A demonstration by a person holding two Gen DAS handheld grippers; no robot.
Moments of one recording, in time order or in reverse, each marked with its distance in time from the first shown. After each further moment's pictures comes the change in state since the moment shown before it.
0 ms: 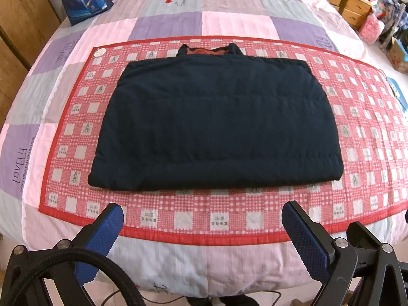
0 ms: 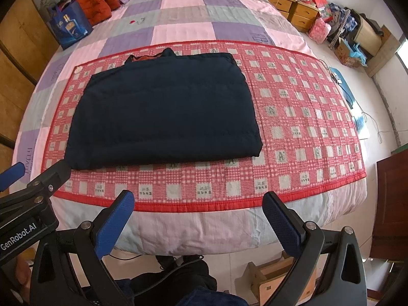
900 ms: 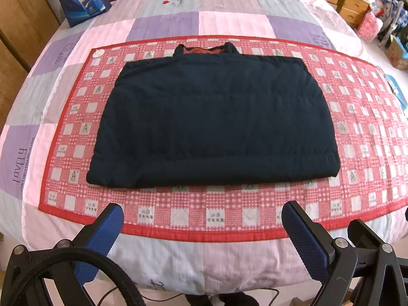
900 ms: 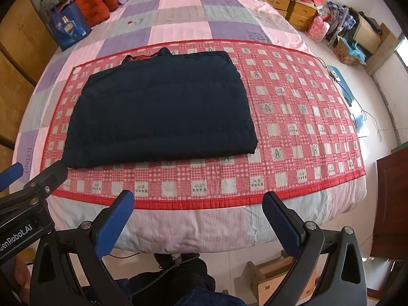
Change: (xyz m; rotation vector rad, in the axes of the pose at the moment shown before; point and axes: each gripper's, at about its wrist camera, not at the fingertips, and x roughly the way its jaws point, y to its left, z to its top) left arm -0.003 -0.013 -0.002 0.002 -0.004 0.006; right arm -0.001 -0.009 -0.007 0.006 -0.004 -0.001
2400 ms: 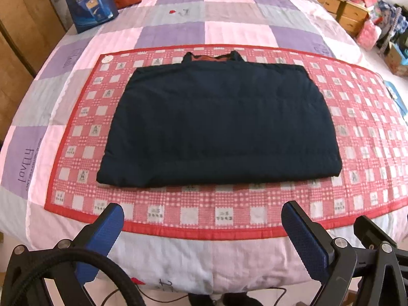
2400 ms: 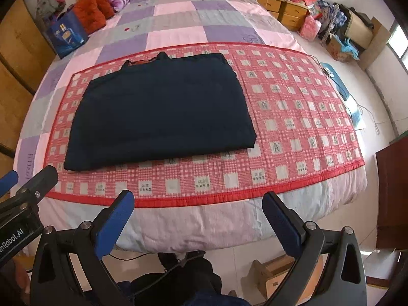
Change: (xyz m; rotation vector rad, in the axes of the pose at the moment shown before) left arm -0.015 0.018 -0.012 -0.011 -0.042 0.008; right arm -0.014 0.003 -0.023 0.042 -0.035 -0.013
